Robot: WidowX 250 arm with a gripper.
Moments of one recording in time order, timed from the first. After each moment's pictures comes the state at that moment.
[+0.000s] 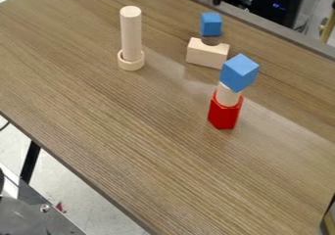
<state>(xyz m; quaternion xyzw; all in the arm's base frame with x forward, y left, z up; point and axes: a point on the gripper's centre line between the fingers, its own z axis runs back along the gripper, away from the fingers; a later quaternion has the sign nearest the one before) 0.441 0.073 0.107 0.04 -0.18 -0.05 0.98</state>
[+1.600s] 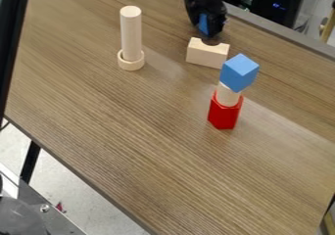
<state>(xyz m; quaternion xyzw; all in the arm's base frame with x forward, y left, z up) 0.471 0.080 0.033 0.00 -0.19 -0.13 0.97</state>
